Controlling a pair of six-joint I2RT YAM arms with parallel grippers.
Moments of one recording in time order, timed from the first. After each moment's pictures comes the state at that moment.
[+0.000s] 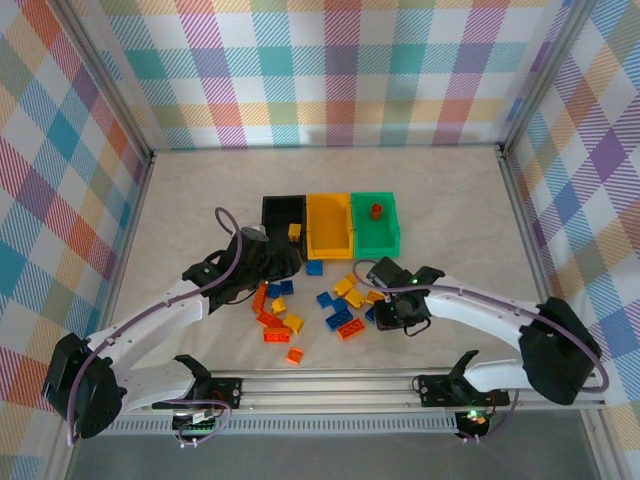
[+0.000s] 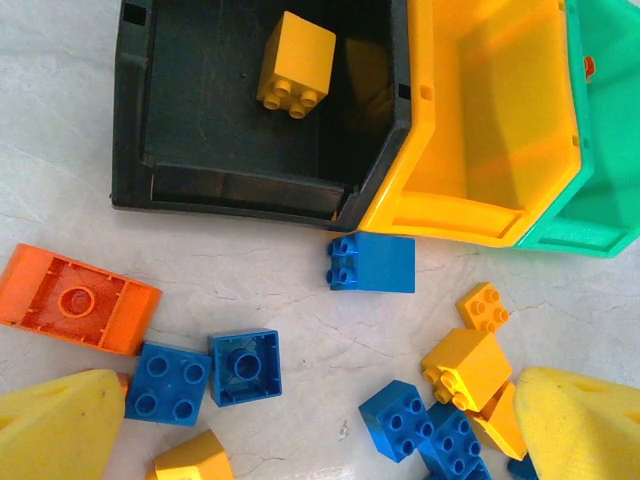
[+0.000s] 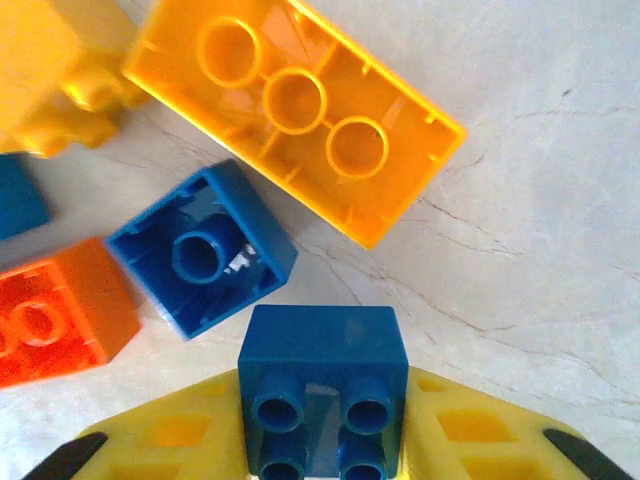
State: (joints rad) left arm -0.62 1.13 0.76 -0.45 -0.09 -0.79; right arm 0.81 1.27 0.72 -0.83 0.01 0.59
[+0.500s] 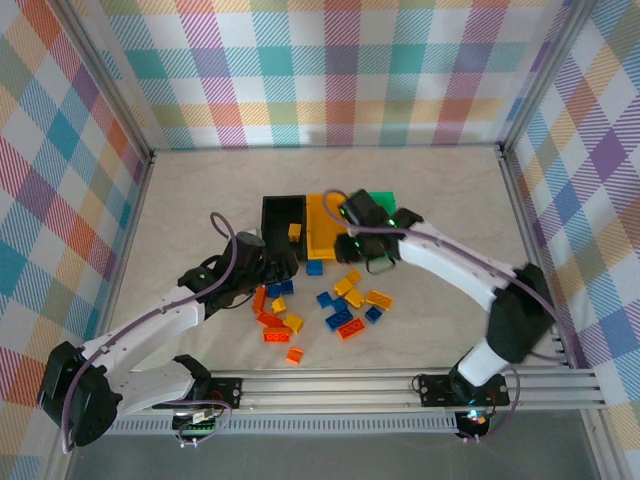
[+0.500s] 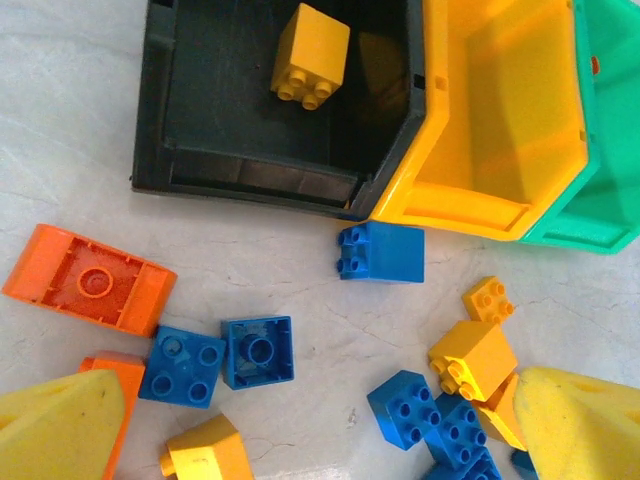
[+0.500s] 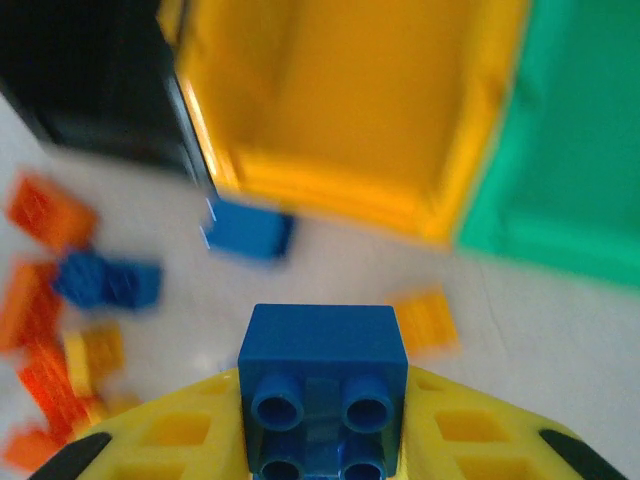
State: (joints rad) left arm -0.62 1.08 0.72 -0.45 -0.09 -0.81; right arm 0.73 1.65 1.36 -0.75 0.00 0.48
